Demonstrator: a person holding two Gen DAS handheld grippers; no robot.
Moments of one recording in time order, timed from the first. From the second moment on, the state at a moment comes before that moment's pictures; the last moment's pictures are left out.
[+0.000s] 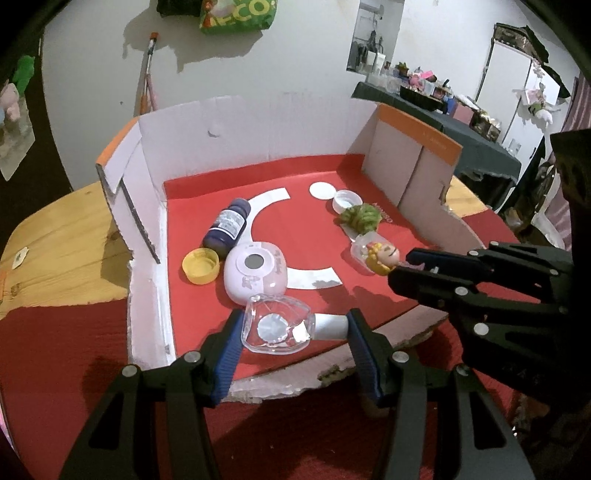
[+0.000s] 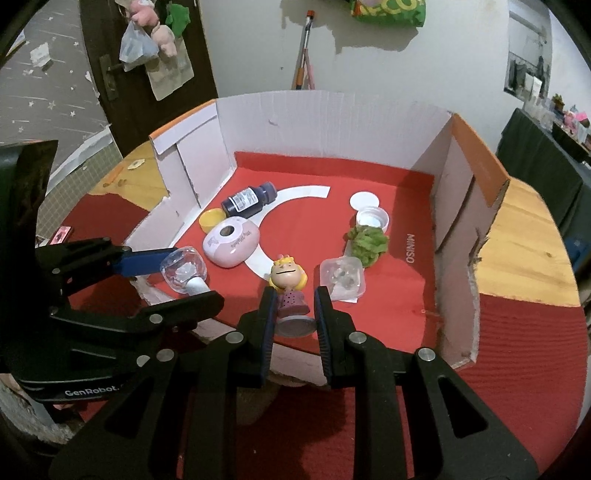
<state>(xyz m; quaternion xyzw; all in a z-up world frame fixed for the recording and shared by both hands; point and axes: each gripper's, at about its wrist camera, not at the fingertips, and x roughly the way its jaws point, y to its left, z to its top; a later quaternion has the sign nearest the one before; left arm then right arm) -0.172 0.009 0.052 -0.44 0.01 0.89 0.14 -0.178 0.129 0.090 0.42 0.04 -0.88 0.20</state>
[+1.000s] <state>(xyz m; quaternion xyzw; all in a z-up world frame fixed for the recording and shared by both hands) -0.213 0.012 0.028 -0.47 0.03 0.88 0.11 -0.216 0.141 0.062 0.47 0.04 -0.87 0.18</state>
